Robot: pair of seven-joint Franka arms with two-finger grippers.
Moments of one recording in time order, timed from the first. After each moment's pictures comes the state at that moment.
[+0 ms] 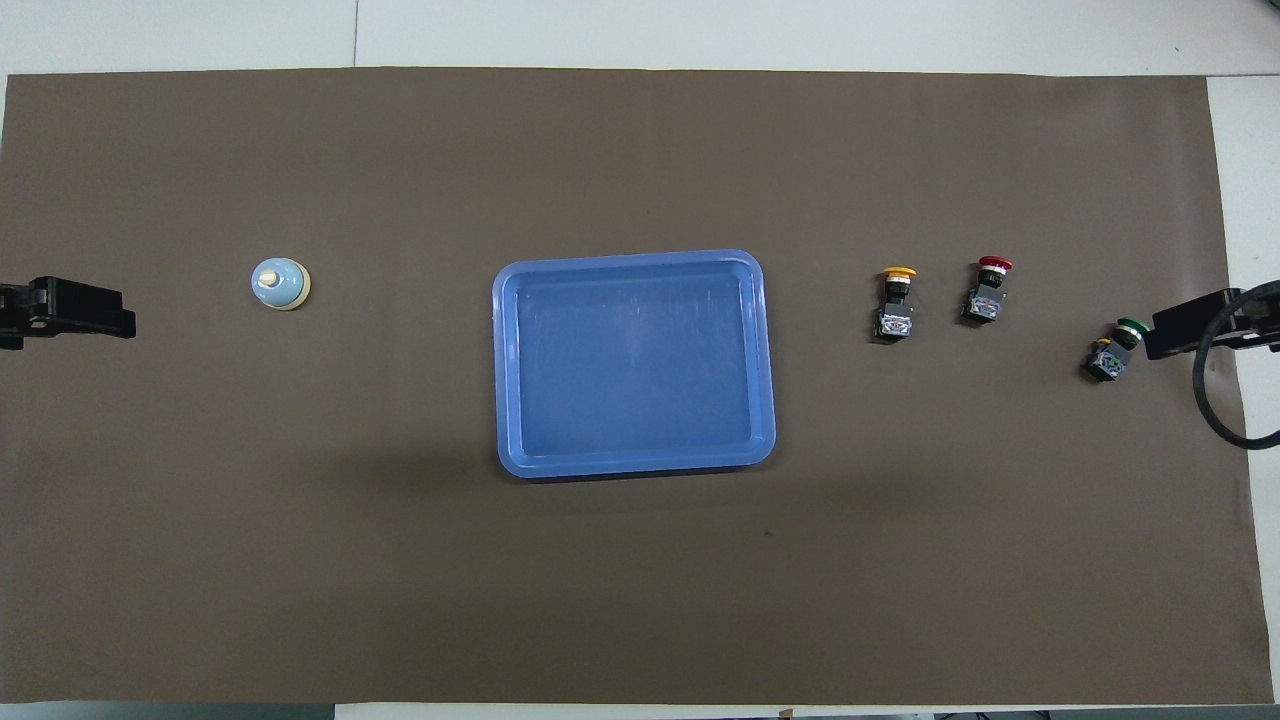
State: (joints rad) left arm -0.02 -0.09 0.02 -1.73 -0.02 1.66 -0.02; right arm -0.02 -0.03 -0.03 -1.58 -0.02 1.45 -0.08
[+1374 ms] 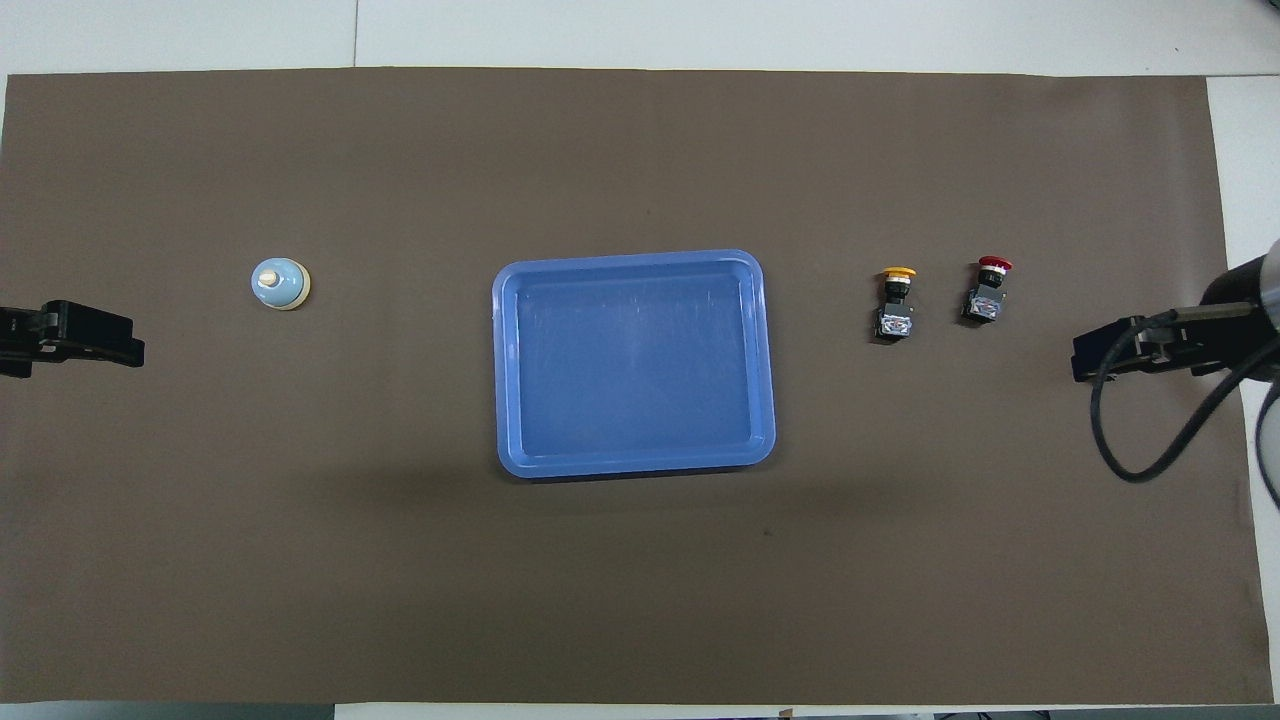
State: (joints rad) left arm -0.02 -0.09 0.01 -1.73 -0.02 1.58 -0.02; right arm 0.06 -0.08 -0.02 -1.73 -0.02 1.53 0.03
